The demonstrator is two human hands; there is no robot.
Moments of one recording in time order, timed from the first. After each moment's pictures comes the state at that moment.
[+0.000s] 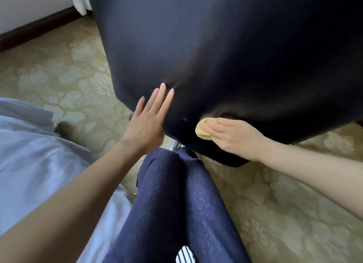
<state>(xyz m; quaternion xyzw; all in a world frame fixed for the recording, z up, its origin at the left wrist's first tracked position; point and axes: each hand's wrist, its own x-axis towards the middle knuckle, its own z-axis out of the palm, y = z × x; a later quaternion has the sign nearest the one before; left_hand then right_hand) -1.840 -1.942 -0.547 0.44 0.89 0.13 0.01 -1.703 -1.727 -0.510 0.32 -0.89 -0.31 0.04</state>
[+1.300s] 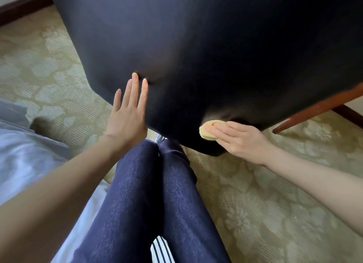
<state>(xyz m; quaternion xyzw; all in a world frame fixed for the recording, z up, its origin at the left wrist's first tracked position) -1.822 -1.921 -0.555 0.39 0.92 0.09 0.00 -1.631 -1.680 -0.523 0.27 -0.92 -0.26 0.07</state>
